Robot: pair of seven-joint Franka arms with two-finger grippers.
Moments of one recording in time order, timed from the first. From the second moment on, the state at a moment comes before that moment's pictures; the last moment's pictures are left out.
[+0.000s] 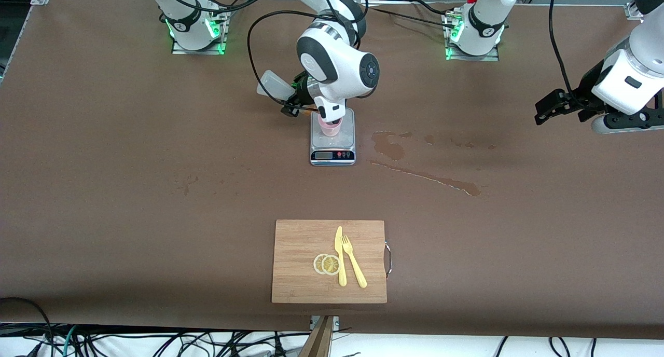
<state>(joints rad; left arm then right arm) -0.04 -0.01 -0.04 -1.67 -0.02 1.64 -0.20 0.75 0.69 0.23 -1.30 -0.31 1.26 -0.27</state>
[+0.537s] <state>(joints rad) -0.04 -0.01 -0.04 -1.67 -0.02 1.64 -0.20 0.74 0.69 0.23 -1.29 -0.31 1.26 -0.27</state>
